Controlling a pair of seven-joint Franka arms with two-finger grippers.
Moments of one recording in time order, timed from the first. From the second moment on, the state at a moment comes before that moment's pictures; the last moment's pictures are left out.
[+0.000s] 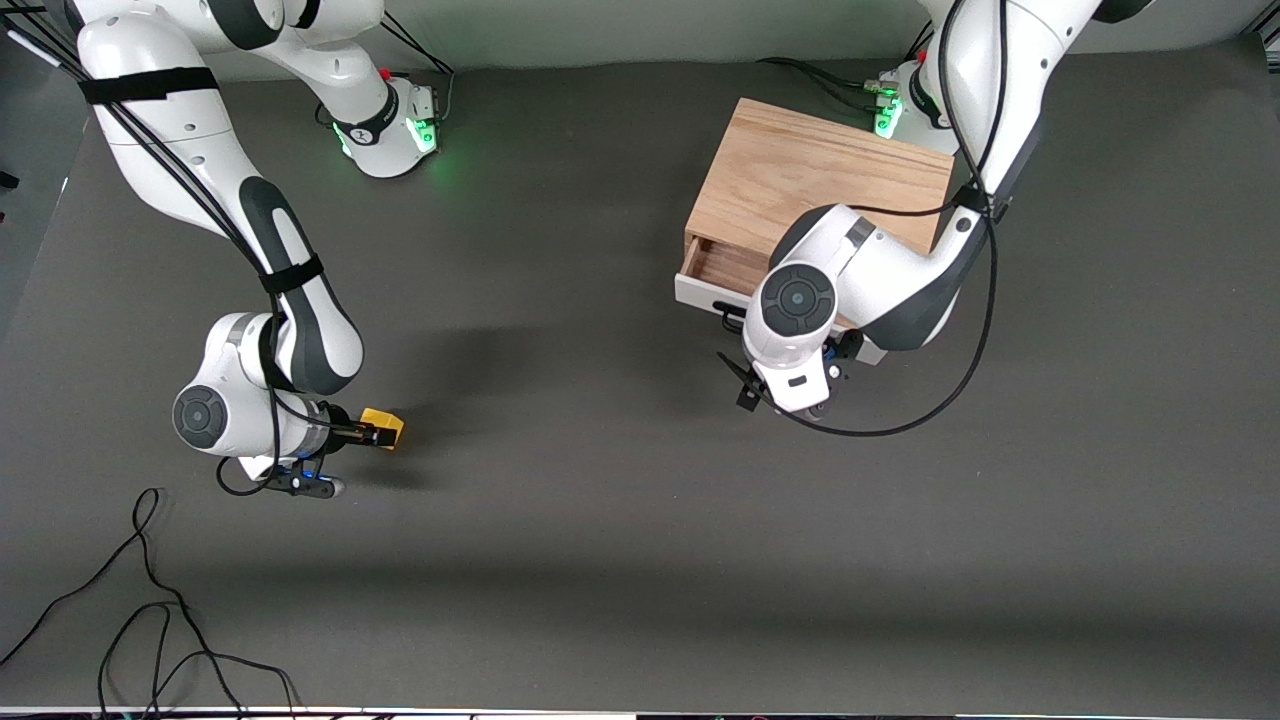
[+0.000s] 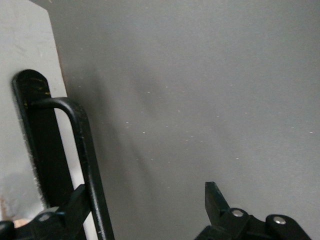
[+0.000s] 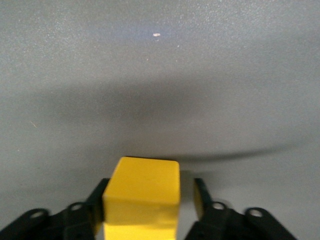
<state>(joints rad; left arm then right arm) -0.23 0.55 -0.41 -1.65 0.17 2.02 -1.76 0.17 0.59 -0.12 -1.85 0.21 2.26 0.11</state>
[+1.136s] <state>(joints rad) -0.26 0.63 -0.37 -1.50 0.19 2.15 -1.76 0.18 0.34 -0.13 -1.38 0.19 1.53 0.11</state>
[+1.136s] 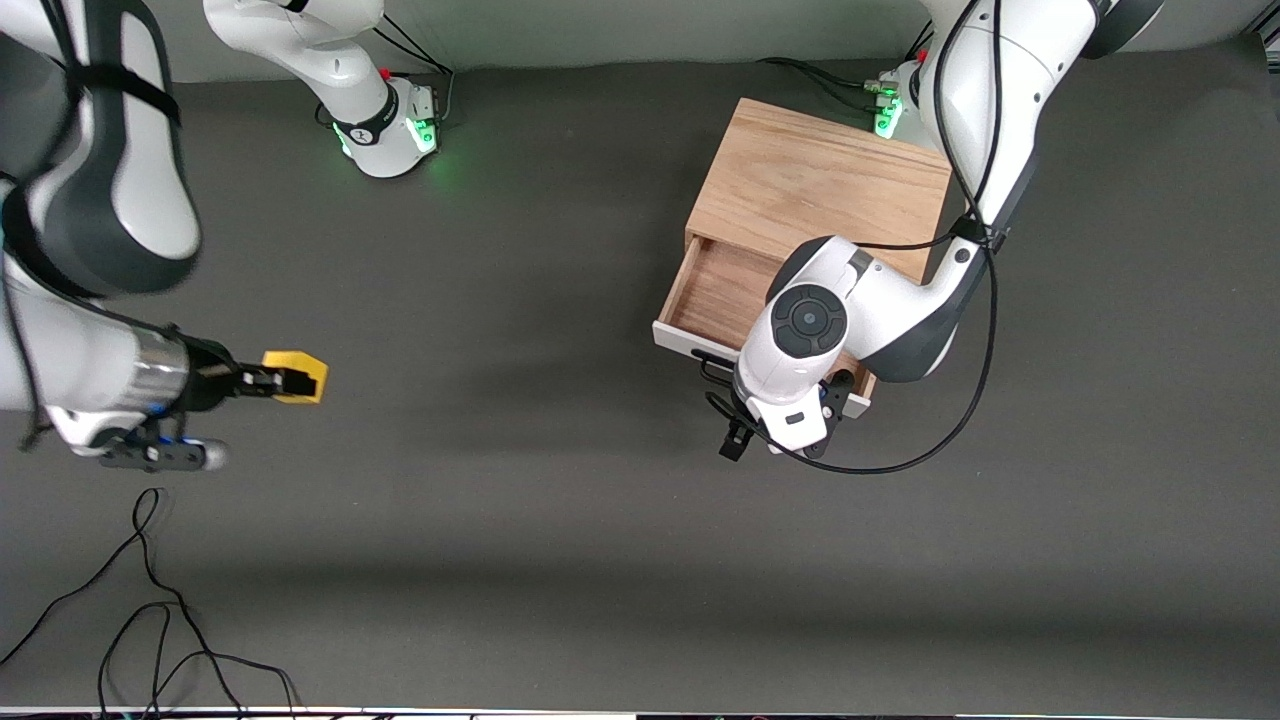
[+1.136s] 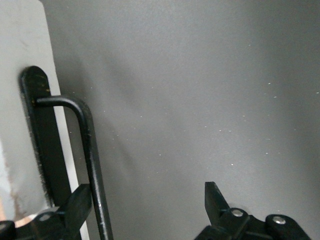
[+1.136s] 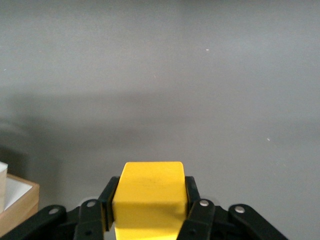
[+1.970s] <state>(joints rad) -0.05 0.42 -0.36 -1.21 0.09 1.48 -1.12 0.41 0.31 -0.13 -1.34 0.14 1.47 0.32</state>
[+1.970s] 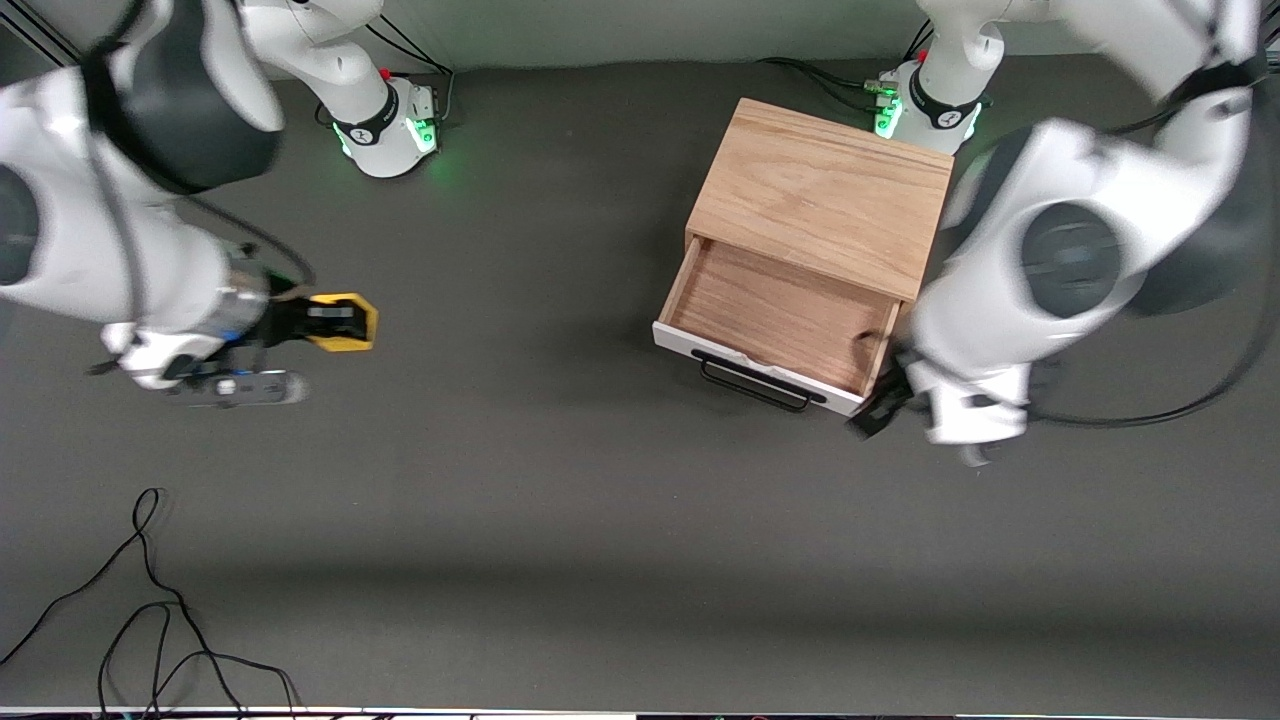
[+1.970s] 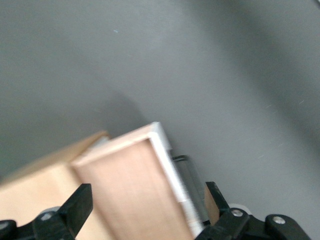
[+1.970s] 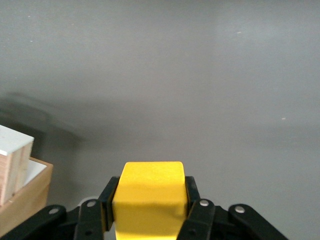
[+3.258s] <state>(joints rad) 0.27 -0.02 -0.34 -1.66 0.06 1.53 -0.05 0.86 0.72 0.00 -1.10 0.14 1.84 1.11</state>
